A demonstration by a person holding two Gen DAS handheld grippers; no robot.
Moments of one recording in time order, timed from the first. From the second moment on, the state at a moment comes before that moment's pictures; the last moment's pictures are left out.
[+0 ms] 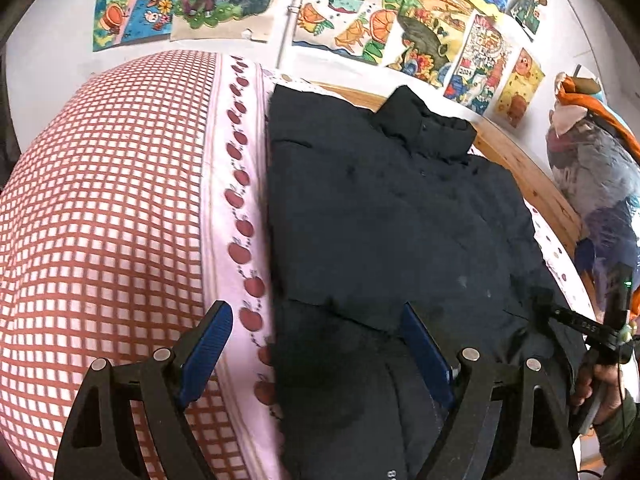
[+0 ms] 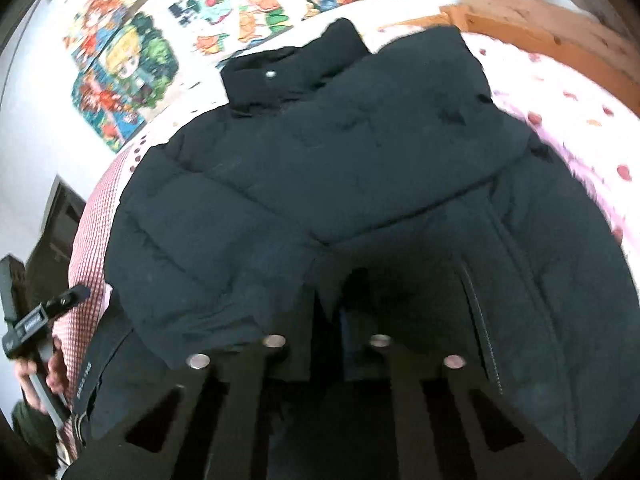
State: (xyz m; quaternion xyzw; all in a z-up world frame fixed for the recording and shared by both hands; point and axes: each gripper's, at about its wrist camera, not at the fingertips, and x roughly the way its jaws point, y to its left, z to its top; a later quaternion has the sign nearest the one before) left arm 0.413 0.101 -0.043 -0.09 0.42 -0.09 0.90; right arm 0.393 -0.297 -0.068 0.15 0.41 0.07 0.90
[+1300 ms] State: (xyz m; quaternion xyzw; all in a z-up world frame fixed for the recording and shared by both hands) left arm 0.519 -0.023 -0.082 0.08 0.42 -0.03 0.90; right arm 0.495 -0.305 -0.028 -0.08 0.31 -0.05 0.95
